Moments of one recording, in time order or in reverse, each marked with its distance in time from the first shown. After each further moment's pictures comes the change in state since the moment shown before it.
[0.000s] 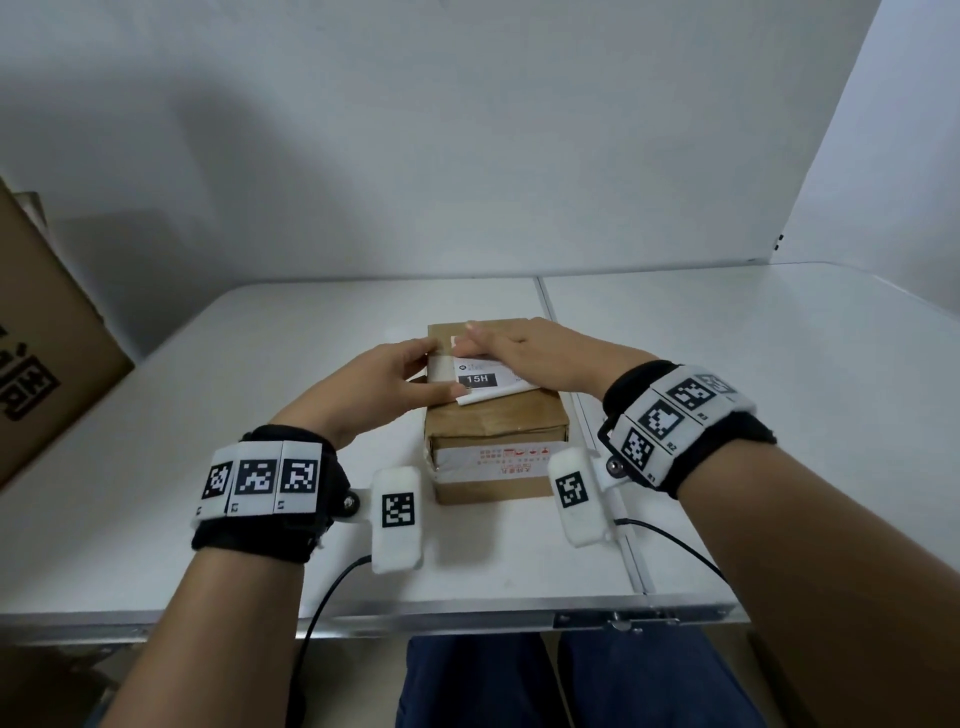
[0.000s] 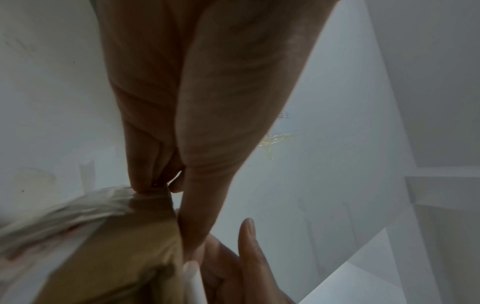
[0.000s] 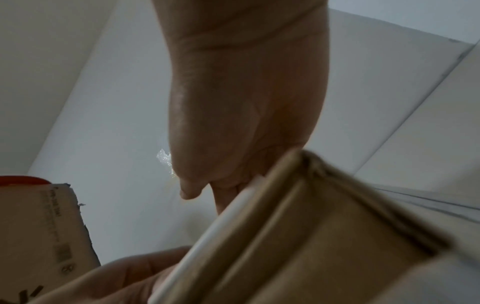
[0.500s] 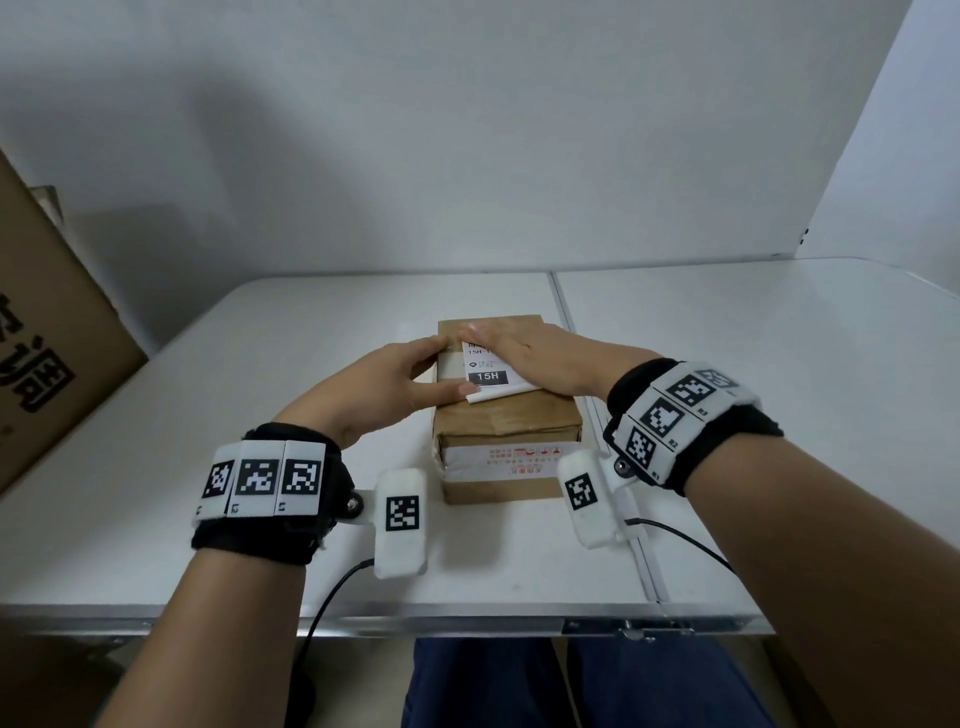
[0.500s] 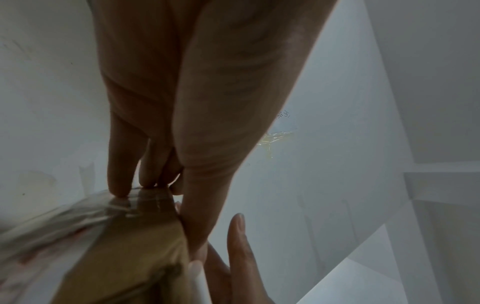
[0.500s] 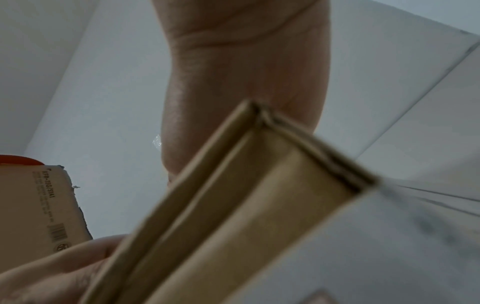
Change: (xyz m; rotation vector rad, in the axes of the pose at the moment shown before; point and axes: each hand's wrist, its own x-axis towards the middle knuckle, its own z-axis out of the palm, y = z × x) left_hand 0.000 0.001 0.000 0.042 -0.010 -0.032; right_hand 0.016 0.008 0.009 -0.051 -0.026 -0.089
